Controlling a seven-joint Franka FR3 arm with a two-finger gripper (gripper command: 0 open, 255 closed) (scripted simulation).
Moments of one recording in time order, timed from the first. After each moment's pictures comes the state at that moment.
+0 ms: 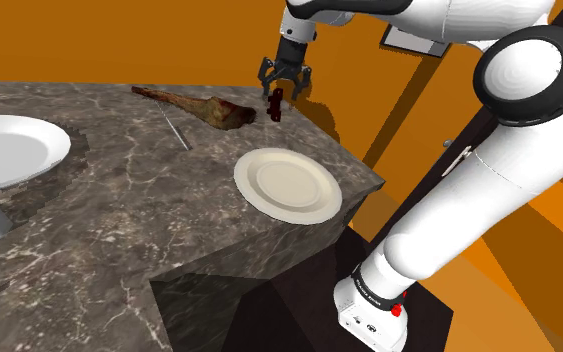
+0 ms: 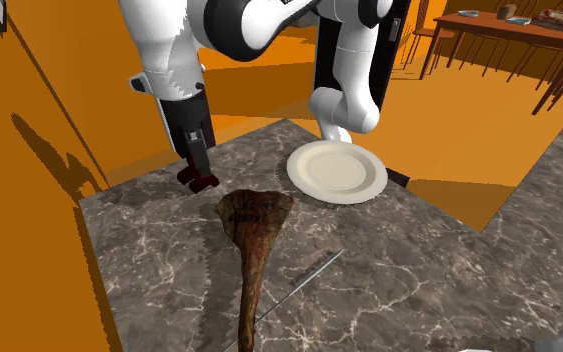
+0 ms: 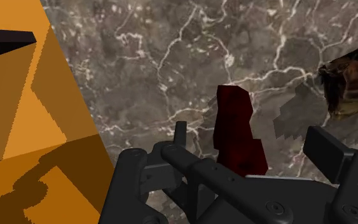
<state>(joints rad) -0.08 -0.08 -0.03 -1.86 0.01 1.73 0.39</state>
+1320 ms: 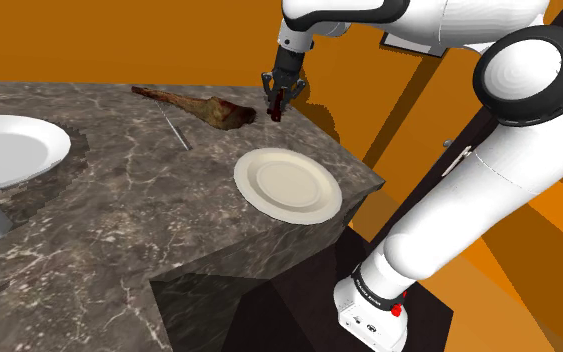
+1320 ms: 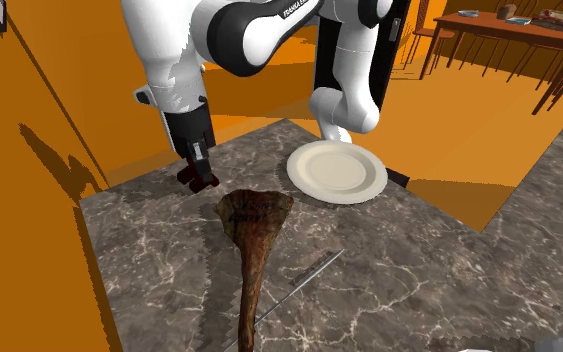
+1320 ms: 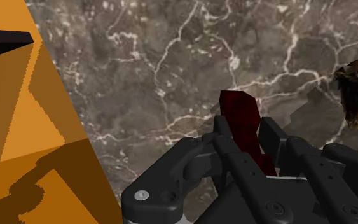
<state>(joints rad) -0.08 -0.08 -0.03 -1.91 0.01 1.79 0.39</state>
